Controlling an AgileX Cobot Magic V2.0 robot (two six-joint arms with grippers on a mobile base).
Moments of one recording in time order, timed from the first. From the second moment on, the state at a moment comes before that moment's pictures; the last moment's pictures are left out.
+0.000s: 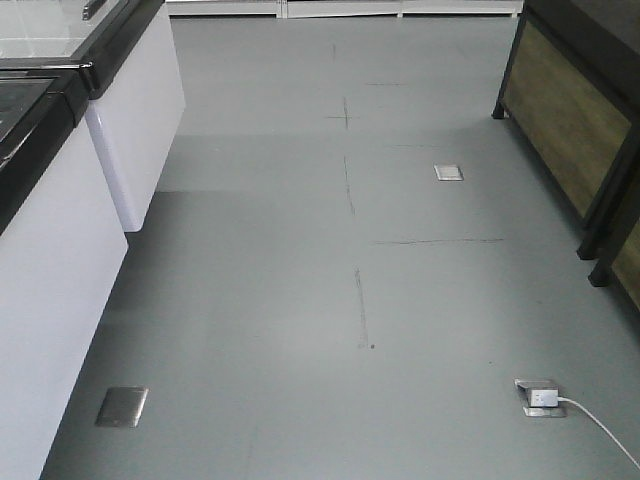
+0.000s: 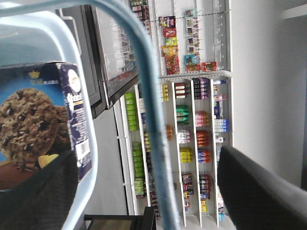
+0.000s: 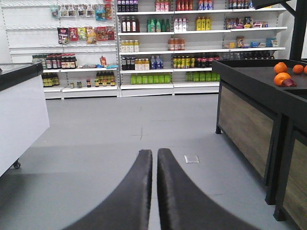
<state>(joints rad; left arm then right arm) 1.12 1.77 -1.36 -1.67 0.96 0.35 -0.04 -0.01 0.03 0.01 0.04 0.02</state>
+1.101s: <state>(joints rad) 1.10 1.92 -1.62 -1.66 1.01 0.34 -0.04 -0.01 0.03 0.01 0.04 0.02</state>
